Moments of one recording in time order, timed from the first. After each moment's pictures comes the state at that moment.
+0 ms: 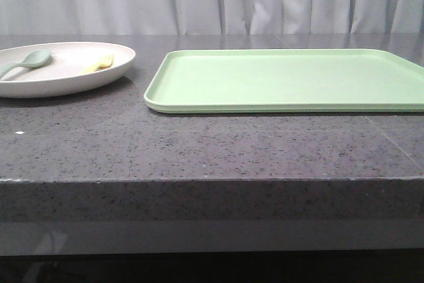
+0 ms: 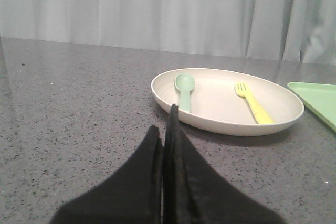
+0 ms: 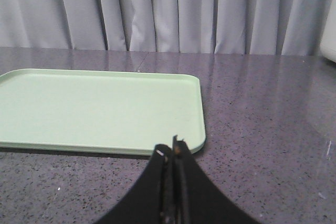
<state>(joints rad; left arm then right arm) -0.01 0.00 0.00 -0.08 0.06 0.01 0.04 -0.01 0.03 0.01 0.02 0.04</state>
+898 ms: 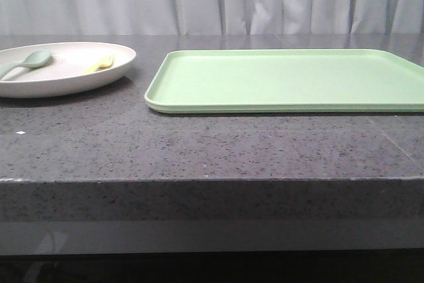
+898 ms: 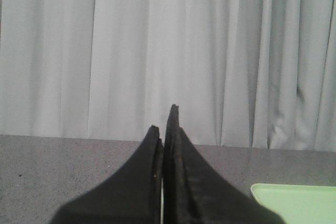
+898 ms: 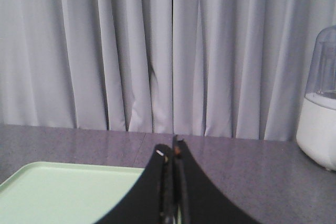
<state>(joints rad) -0.01 0.12 -0.62 -0.08 0.41 0.01 0.04 0.12 -0.55 -0.02 0.32 0.04</state>
